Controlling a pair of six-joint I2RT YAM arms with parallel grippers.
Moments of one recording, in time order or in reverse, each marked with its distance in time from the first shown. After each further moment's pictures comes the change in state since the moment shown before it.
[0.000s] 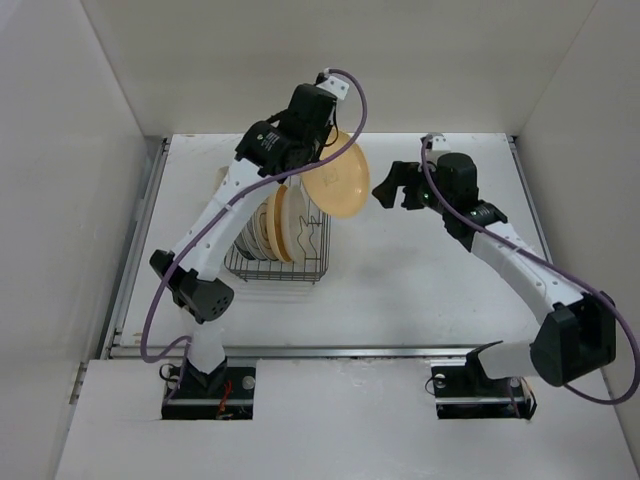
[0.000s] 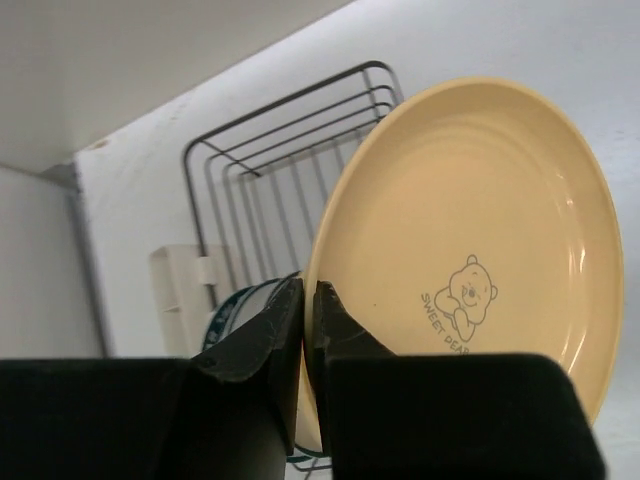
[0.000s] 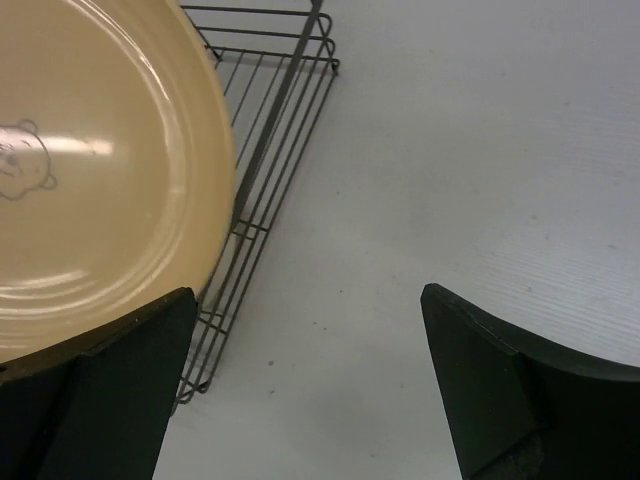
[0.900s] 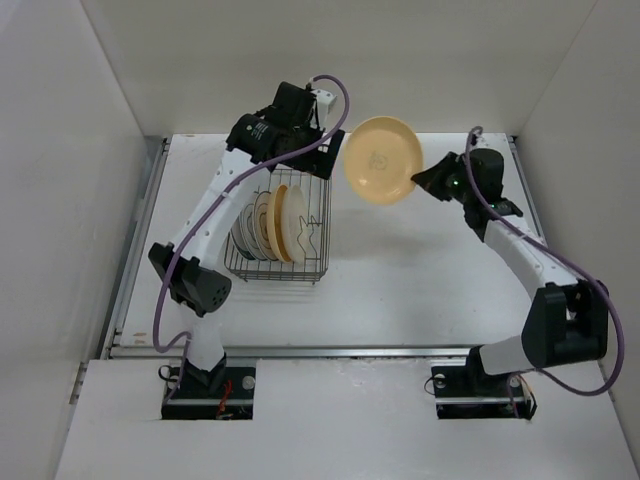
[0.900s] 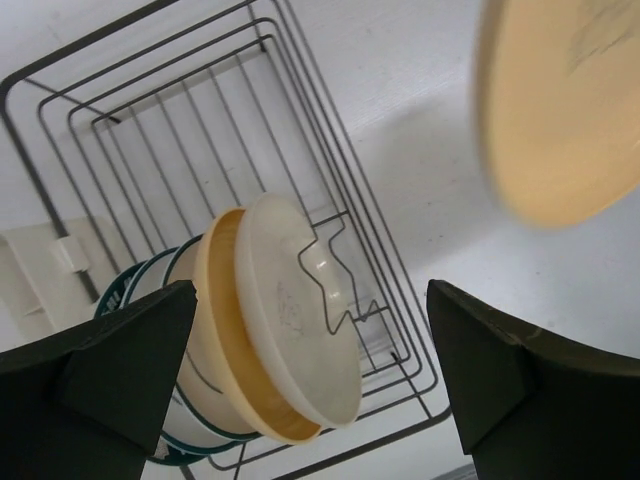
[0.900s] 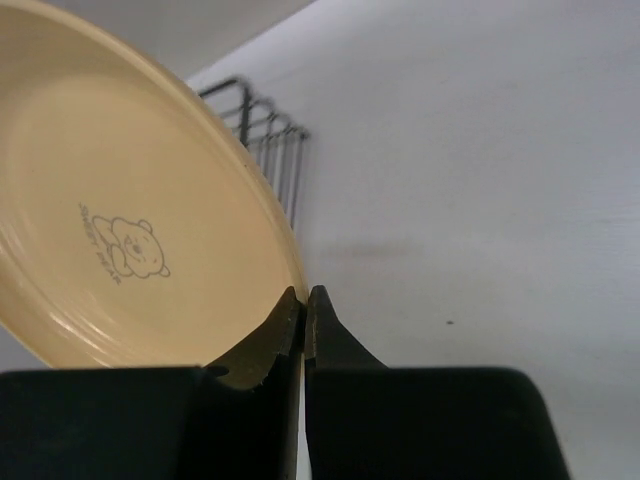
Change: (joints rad) left arm 0.138 0.024 -0.027 -0.090 0.462 -0.099; right arm -0.212 0.125 -0.019 0.175 -0.183 0.325
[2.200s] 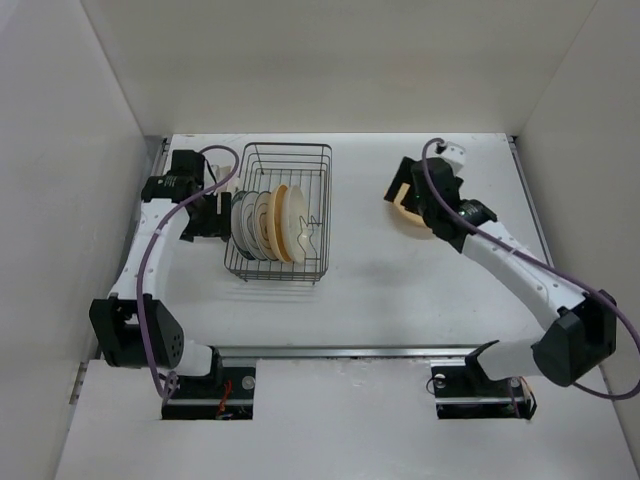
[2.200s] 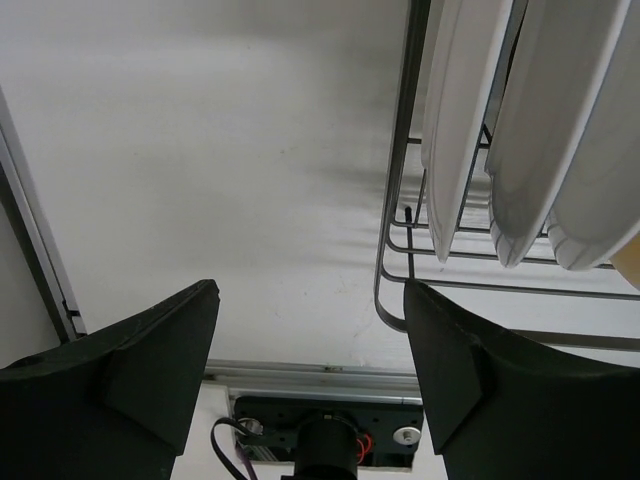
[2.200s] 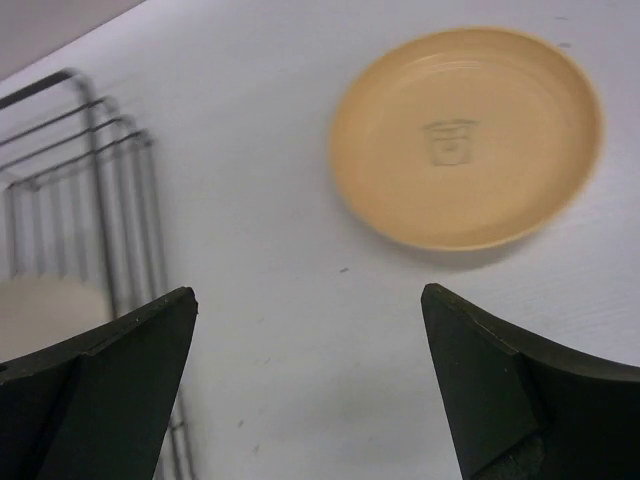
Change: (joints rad) left arm 0.524 -0.457 -0.902 0.034 -0.012 0.032; right arm 0.309 -0.085 0.117 -0.460 0.826 0.001
